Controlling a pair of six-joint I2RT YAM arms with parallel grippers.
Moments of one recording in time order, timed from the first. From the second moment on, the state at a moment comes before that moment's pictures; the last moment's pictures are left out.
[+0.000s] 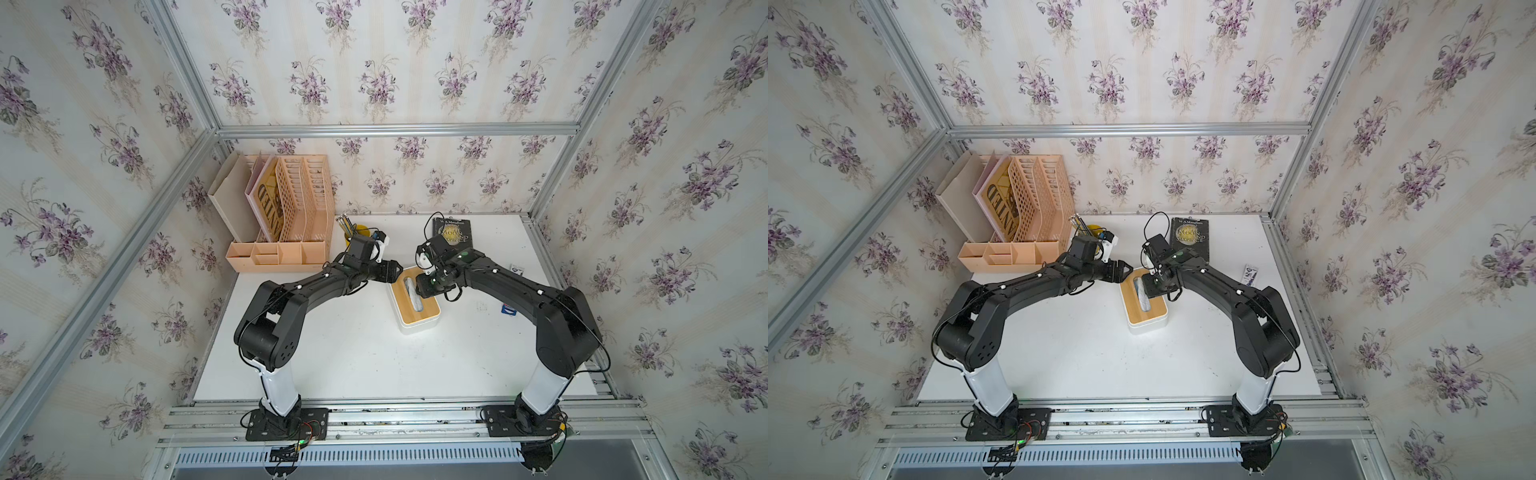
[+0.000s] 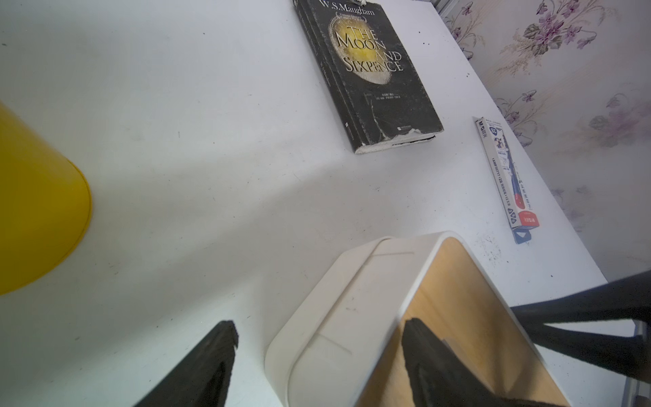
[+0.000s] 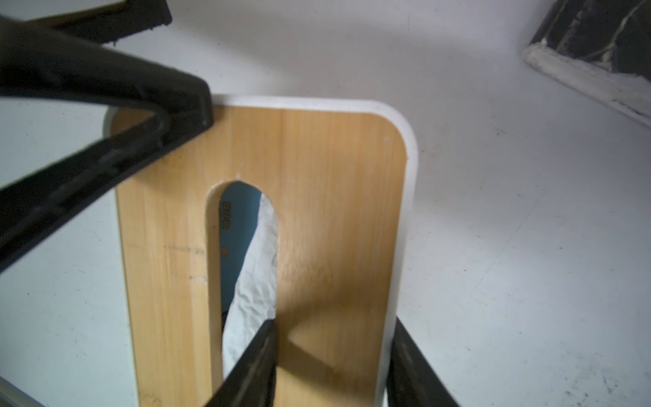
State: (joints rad) left arm -0.46 1.83 1.15 -0.02 0.31 -0.28; right arm 0.62 1.76 1.36 -0.77 -0.06 0.23
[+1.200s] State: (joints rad) left arm -0.46 1.88 1.19 -0.01 0.35 -0.28; right arm 0.60 1.82 1.44 -0.86 -0.12 0.18
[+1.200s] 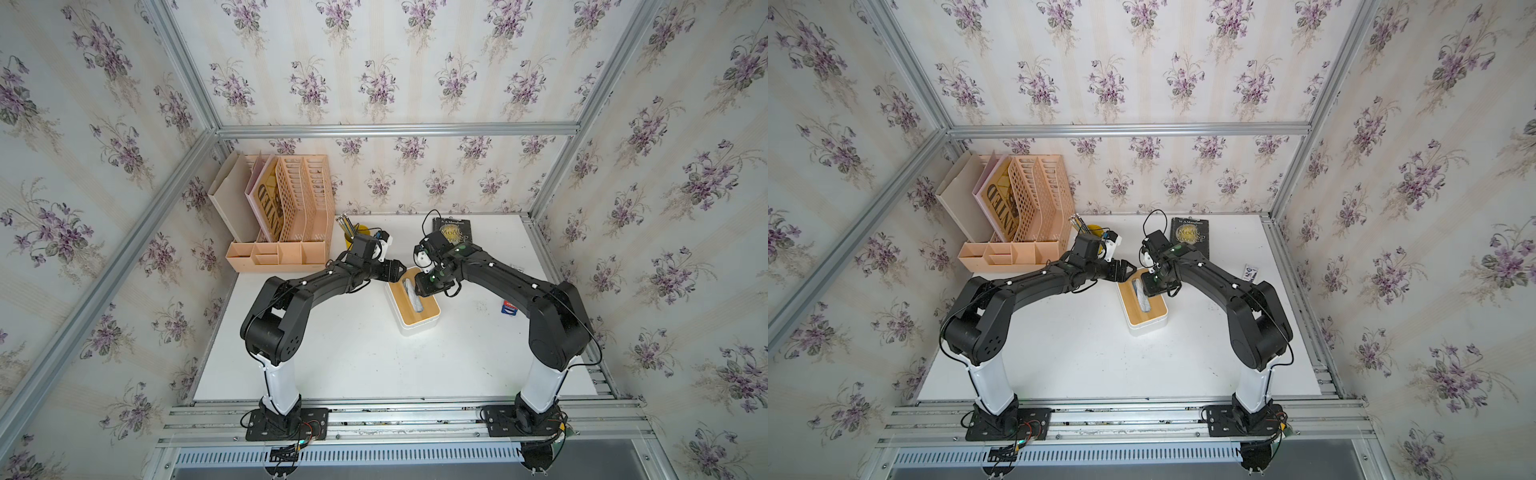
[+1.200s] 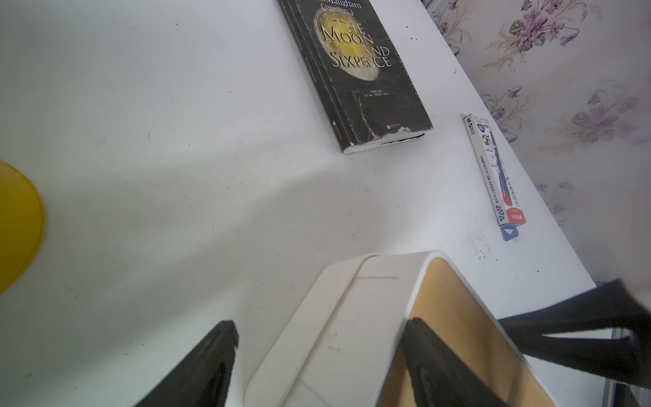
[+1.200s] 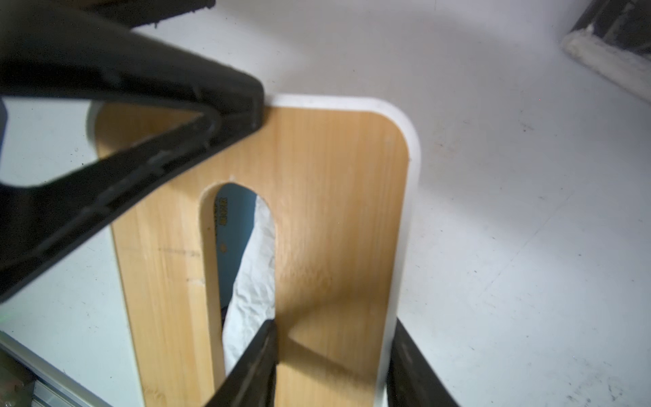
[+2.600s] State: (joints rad) left arm -0.46 1.88 1.19 0.01 0.35 -0.28; right arm 0.59 1.68 1.32 -0.85 -0.08 0.18
